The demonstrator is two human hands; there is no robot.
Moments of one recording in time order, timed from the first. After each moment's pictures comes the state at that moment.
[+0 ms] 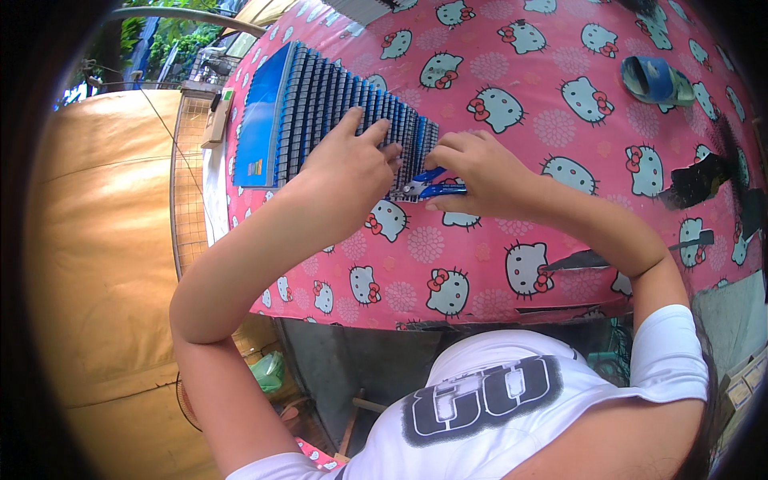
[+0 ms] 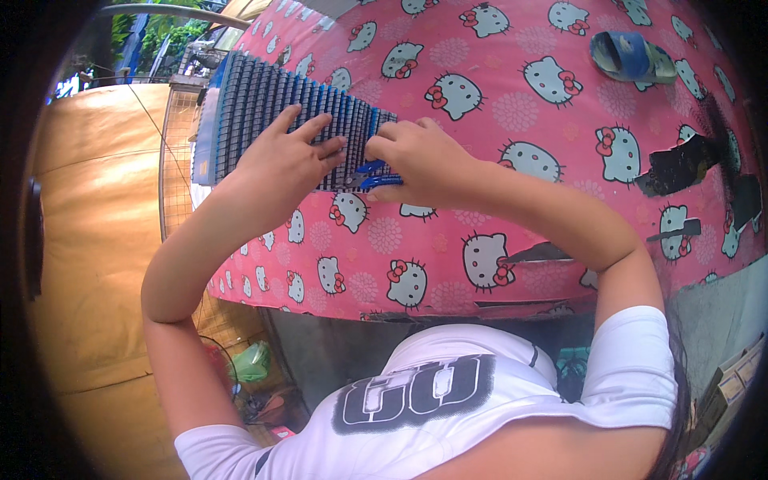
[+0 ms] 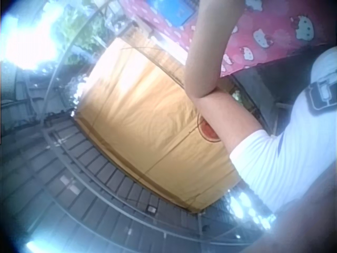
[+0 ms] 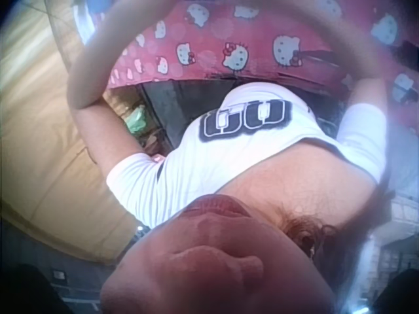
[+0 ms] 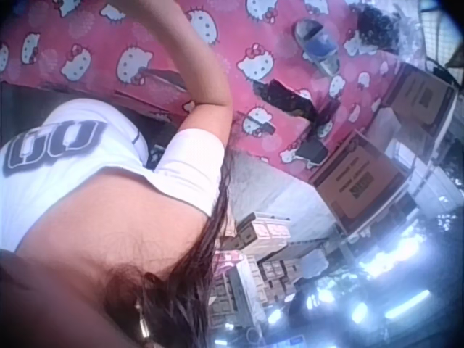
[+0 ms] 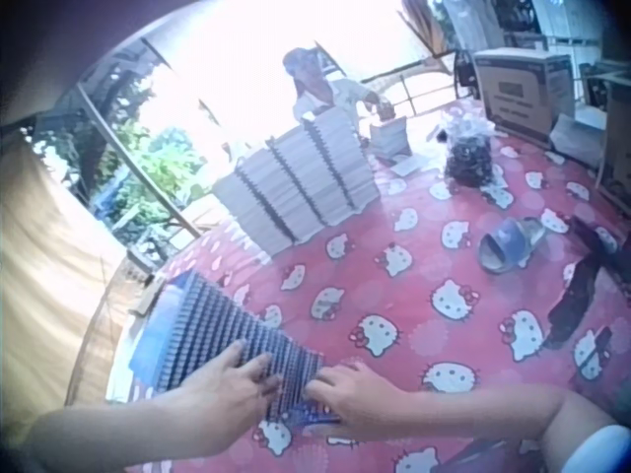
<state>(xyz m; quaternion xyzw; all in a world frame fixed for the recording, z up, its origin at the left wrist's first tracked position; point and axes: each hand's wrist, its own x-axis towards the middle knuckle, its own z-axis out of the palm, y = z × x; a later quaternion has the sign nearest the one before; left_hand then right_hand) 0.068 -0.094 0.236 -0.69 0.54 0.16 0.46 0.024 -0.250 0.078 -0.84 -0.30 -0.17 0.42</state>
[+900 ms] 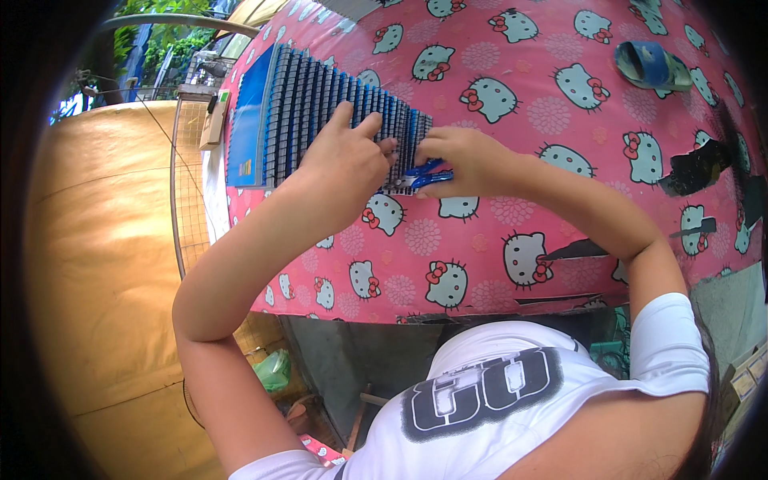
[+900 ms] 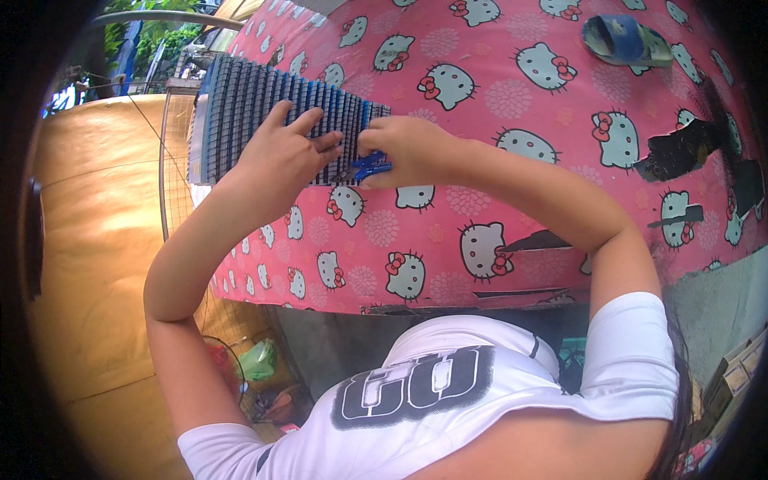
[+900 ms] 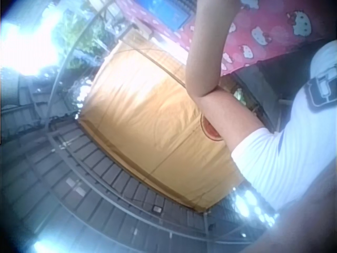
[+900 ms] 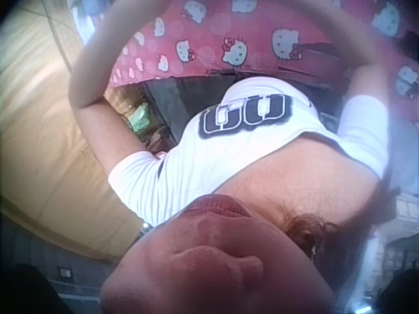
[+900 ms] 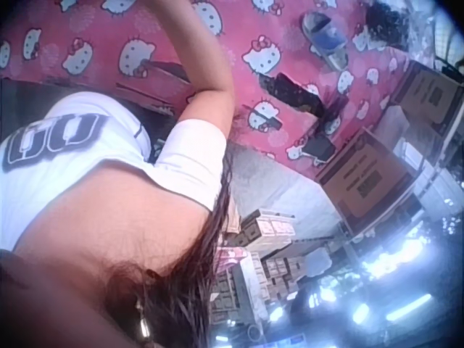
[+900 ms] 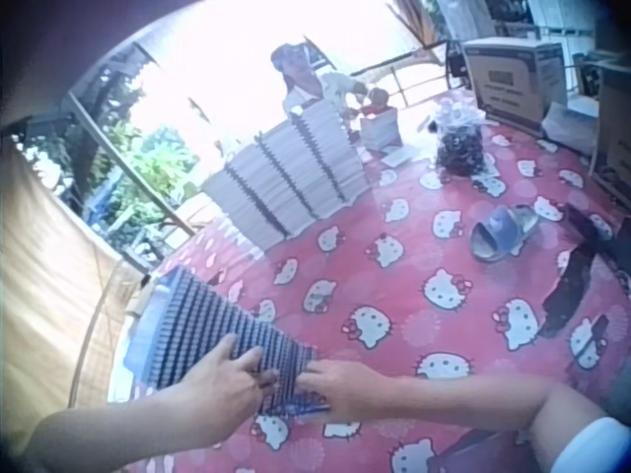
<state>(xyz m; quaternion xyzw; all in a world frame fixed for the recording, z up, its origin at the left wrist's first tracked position) 0.068 -0.106 0.232 -0.69 0.50 0.20 0.49 0.040 -0.250 0.063 -0.80 -0.32 -0.07 0.51</state>
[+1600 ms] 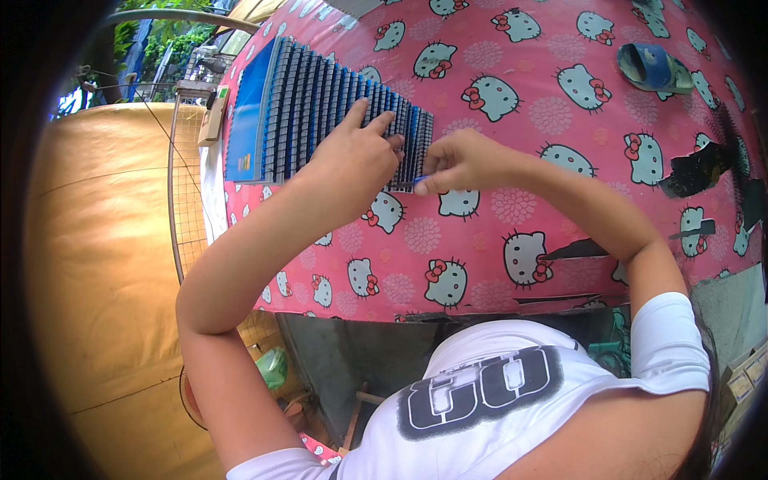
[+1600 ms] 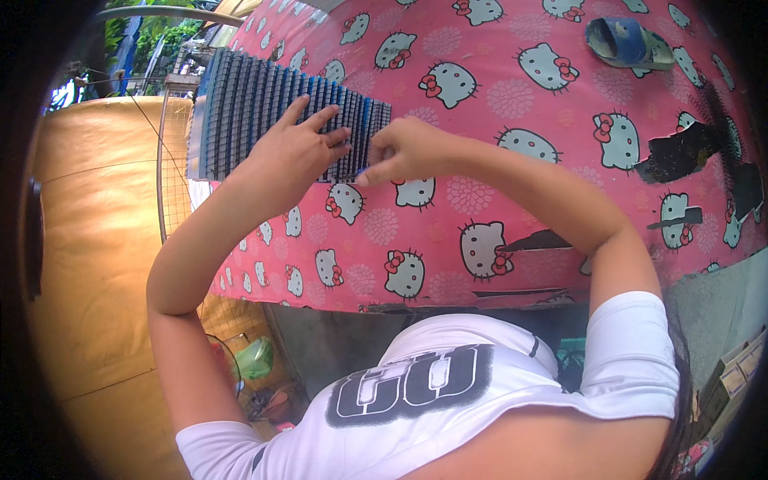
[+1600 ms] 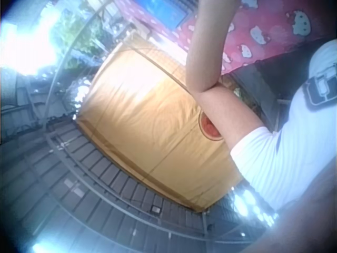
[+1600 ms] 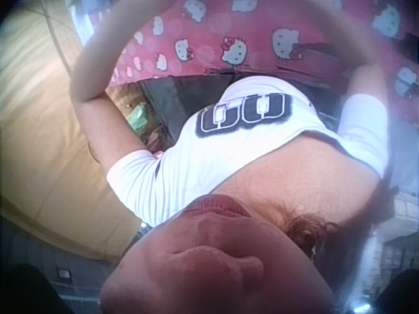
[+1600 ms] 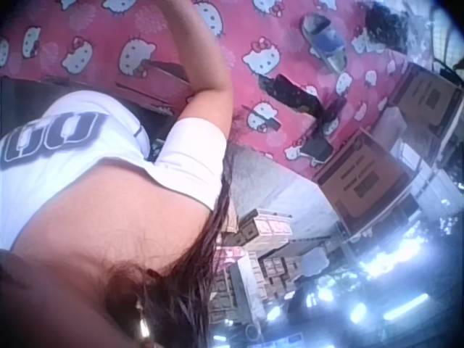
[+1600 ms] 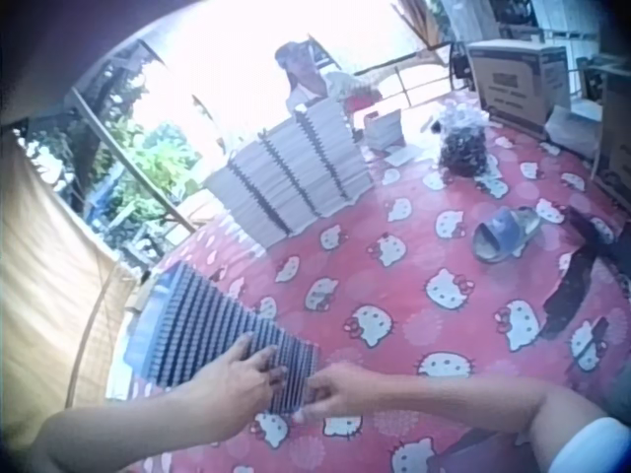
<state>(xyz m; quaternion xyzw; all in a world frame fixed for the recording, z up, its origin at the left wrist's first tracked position) 0.072 -0.102 0.214 -0.70 0.50 0.20 0.47 0.042 -0.251 0.063 -0.73 -0.23 0.18 0.61</state>
